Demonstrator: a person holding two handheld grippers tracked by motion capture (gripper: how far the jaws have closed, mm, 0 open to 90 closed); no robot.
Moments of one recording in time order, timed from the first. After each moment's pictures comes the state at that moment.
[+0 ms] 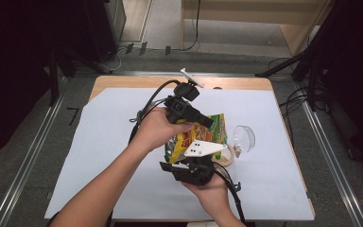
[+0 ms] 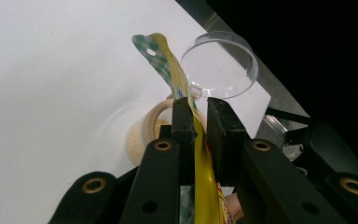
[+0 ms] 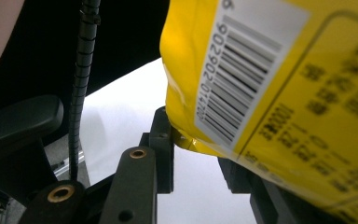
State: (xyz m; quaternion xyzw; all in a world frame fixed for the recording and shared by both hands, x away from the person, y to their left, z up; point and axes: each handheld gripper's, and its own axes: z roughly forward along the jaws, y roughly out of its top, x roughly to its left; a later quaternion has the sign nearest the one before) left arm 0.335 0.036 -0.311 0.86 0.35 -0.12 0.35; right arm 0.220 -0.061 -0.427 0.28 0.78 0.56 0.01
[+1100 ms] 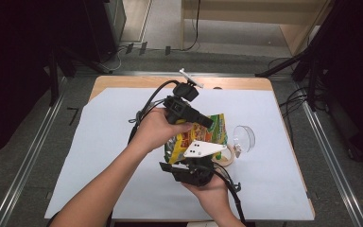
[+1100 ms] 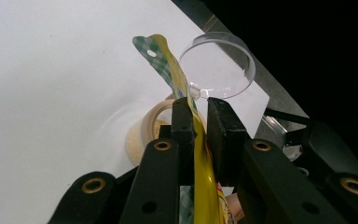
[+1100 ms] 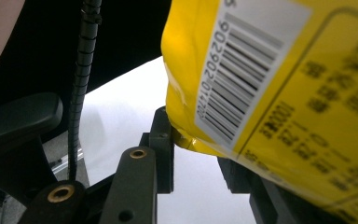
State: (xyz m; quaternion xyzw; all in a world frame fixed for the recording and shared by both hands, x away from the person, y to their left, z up) left arm 0.333 0.037 -0.310 0.86 0.35 -0.11 0.36; right arm 0.218 -0.061 -0.426 0.28 0.79 0.55 0.01
